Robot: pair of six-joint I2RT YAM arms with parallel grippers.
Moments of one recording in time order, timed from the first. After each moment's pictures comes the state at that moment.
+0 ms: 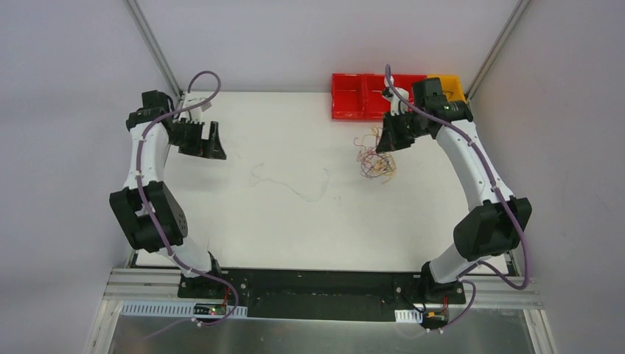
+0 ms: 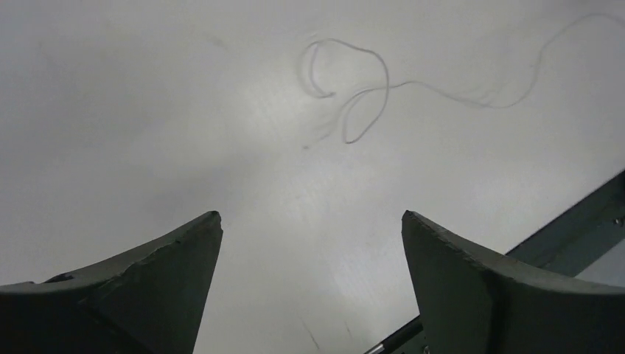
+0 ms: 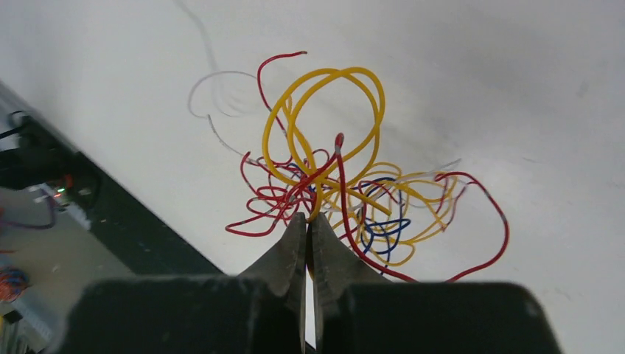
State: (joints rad) left arm 0.33 1.64 1.47 -1.02 0.57 0.44; right arm 0.19 1.61 1.60 -1.05 -0.44 -0.11
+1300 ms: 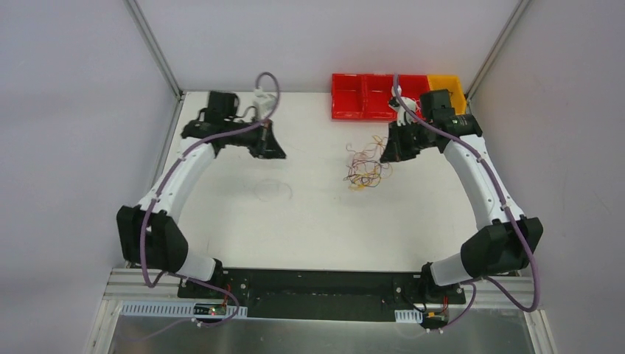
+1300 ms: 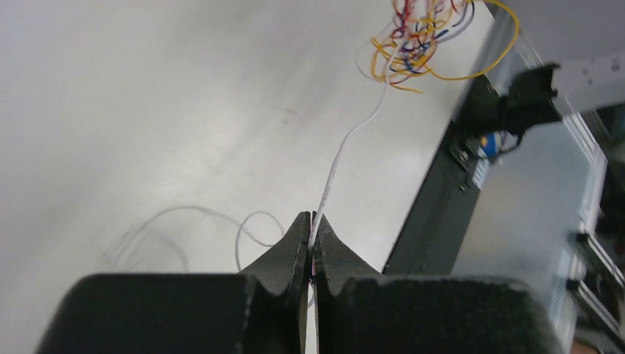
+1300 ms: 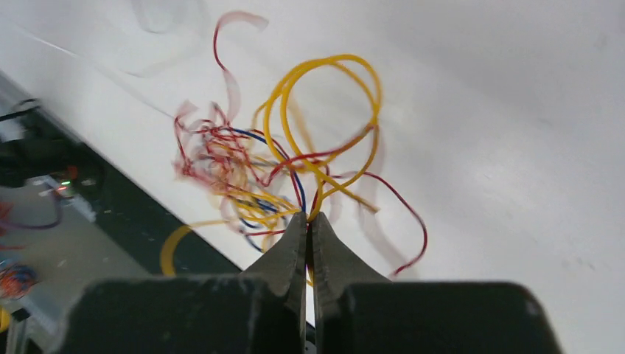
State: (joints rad) left arm -0.31 1.50 1.34 -0.65 0.89 0.07; right arm 0.26 1.46 1.53 -1.04 -0.53 -0.04
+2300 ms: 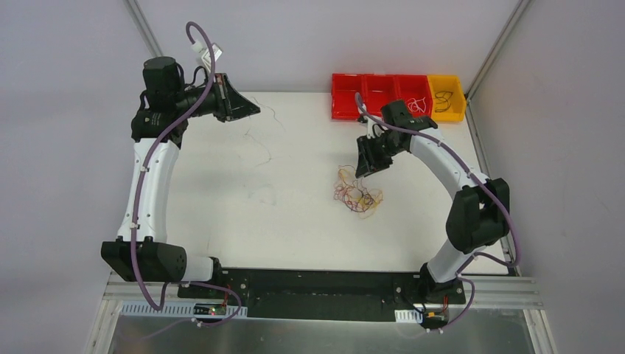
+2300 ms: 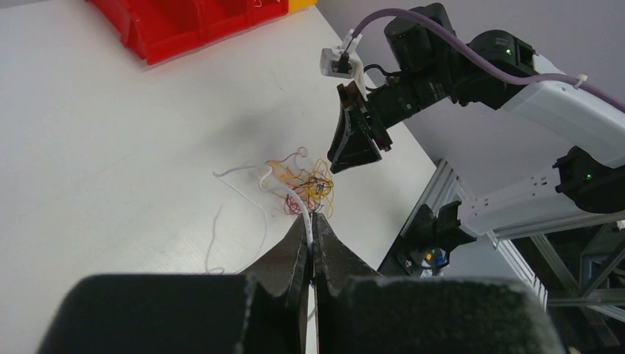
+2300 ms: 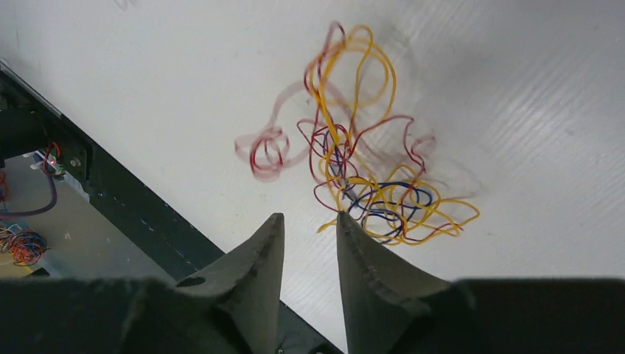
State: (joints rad) left arm 0.00 1.37 1.62 -0.60 0.98 -0.31; right arm 0.35 1.66 1.38 -0.93 -0.47 -0.01
